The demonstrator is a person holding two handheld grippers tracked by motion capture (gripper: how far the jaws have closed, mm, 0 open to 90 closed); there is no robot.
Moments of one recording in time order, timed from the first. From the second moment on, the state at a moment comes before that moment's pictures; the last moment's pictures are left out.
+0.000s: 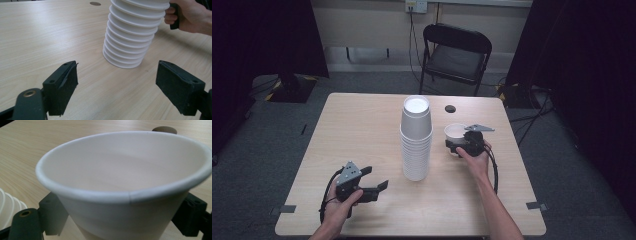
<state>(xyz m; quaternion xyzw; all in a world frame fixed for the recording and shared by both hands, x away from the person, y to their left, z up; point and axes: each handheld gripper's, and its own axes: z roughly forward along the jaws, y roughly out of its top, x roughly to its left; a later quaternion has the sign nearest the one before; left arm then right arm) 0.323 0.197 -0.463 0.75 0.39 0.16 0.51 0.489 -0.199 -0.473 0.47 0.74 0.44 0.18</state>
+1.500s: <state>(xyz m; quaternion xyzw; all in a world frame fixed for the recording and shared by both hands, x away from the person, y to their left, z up) 0.320 0.202 -0.461 0.74 0.41 0.17 0.51 0.469 -0.206 -0.489 0.47 0.77 0.40 0.17</state>
